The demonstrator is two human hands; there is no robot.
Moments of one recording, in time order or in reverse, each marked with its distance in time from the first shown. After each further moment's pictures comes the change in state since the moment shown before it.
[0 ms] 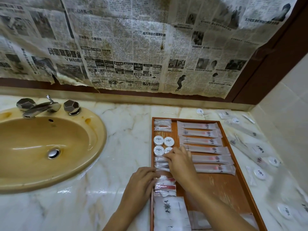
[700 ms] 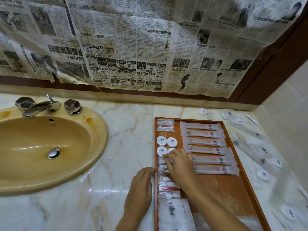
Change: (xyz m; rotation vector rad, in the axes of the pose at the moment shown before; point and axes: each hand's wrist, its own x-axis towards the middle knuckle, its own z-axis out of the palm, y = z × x) left_hand -0.008 -0.005 0.013 -0.085 0.063 -0.259; right_hand -0.002 -0.010 0.010 0.087 0.060 0.019
